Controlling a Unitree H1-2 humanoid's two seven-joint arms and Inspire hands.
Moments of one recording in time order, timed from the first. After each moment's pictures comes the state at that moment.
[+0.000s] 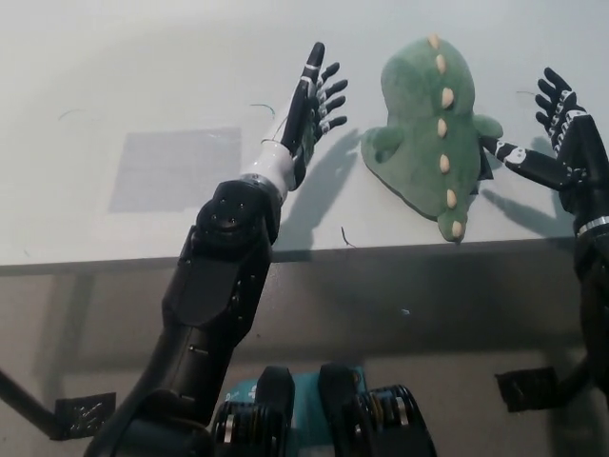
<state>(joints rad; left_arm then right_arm) -0.88 -0.05 0.00 0.67 -0.10 0.13 -0.05 -0.63 -0.22 -0.12 0.43 0.06 0.01 0.04</state>
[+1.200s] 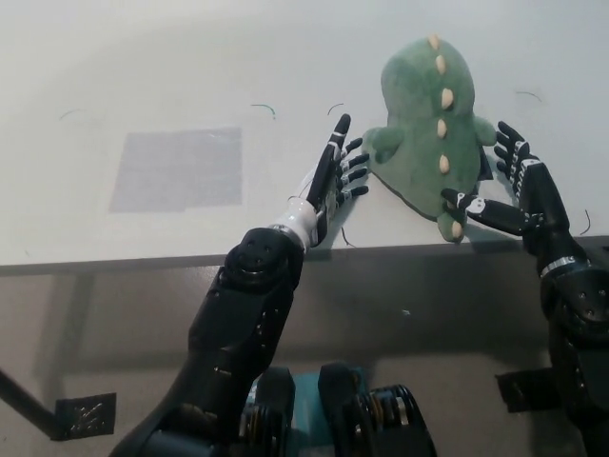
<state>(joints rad) -0.85 -0.10 -0.01 0.87 -0.09 0.06 -0.08 -0.56 -0.17 -0.06 0.48 0.02 -0.03 0.04</state>
